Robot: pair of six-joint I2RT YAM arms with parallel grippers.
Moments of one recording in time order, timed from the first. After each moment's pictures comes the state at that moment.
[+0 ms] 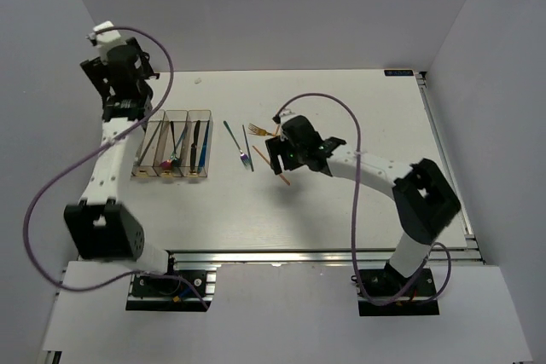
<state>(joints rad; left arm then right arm) 0.03 1.57 1.46 -0.09 -0.65 -0.06 0.78 1.66 1.12 -0.21 0.02 0.25</state>
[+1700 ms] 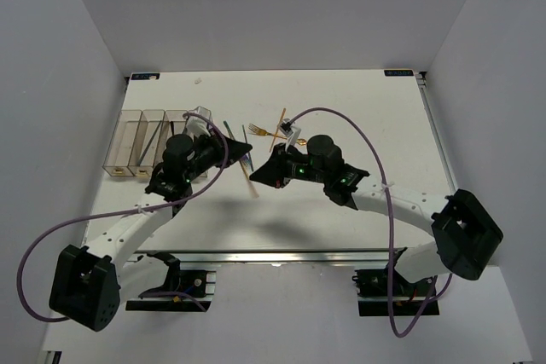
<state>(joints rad) -0.38 1.08 0.61 0.30 0.35 -0.85 0.88 1.40 0.83 0.39 -0.43 0.67</state>
